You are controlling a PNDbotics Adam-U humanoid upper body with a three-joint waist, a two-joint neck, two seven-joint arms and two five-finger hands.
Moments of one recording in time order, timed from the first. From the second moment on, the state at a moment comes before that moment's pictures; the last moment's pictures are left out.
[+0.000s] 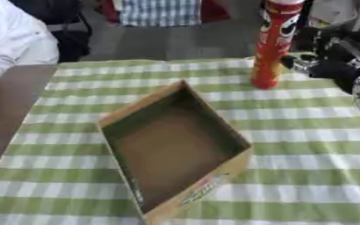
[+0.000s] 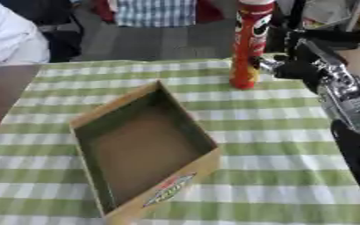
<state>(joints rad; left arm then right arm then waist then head) -0.43 0.61 -0.02 -1.66 0.56 -0.01 0.54 -0.85 -0.57 0.03 -1.18 -0.21 0.14 0.19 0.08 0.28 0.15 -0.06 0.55</state>
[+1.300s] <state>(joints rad) -0.44 0.59 -0.02 -1.68 0.57 -0.01 0.54 -0.95 -0.56 0.01 -1.09 -0.14 0.12 0.12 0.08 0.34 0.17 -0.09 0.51</state>
